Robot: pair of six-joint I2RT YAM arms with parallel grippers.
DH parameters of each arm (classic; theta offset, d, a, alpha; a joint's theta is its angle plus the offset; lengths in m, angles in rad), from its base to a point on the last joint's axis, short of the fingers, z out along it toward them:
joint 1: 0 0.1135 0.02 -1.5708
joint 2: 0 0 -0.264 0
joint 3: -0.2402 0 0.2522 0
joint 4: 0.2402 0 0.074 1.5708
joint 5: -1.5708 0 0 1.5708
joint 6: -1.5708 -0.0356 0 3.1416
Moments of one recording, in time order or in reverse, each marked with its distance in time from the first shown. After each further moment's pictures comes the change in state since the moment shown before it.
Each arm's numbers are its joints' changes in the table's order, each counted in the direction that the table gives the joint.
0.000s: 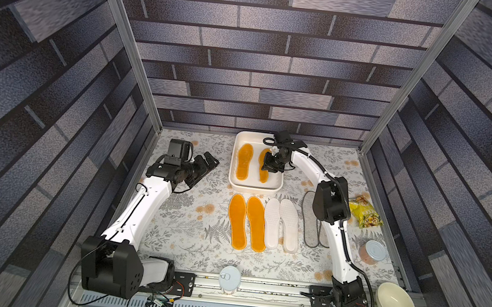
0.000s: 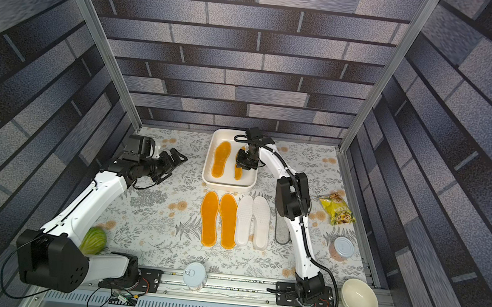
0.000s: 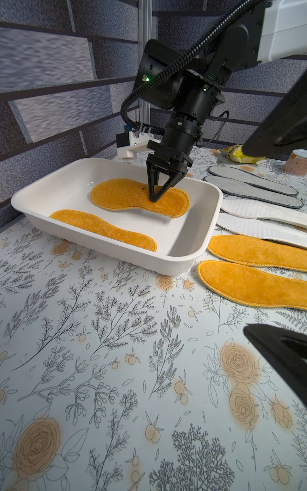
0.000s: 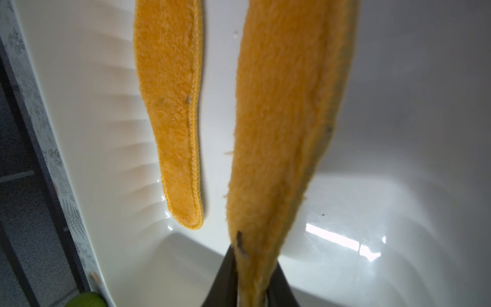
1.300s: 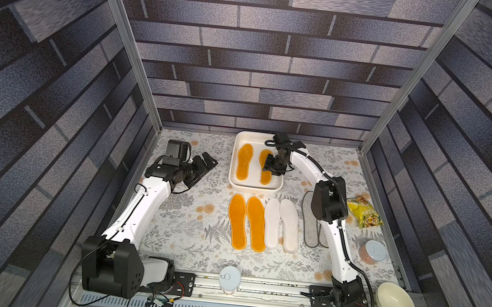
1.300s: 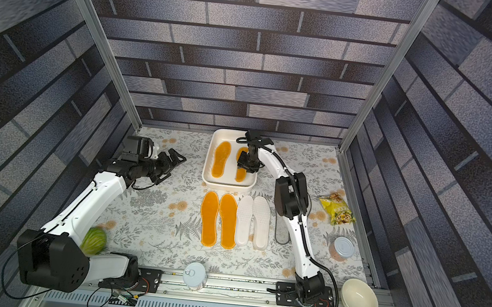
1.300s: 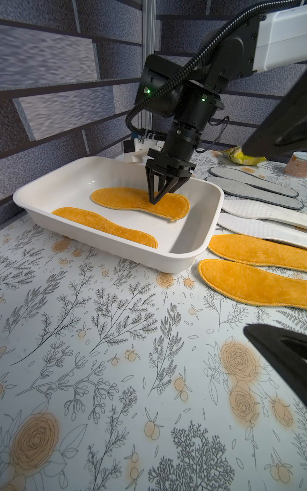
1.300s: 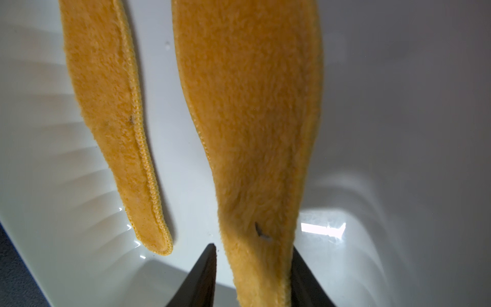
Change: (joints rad) left arm 0.019 0.000 0.015 -0.011 -0.023 0.000; right arm 0.000 0.035 -0.026 0.034 -0.092 -0.080
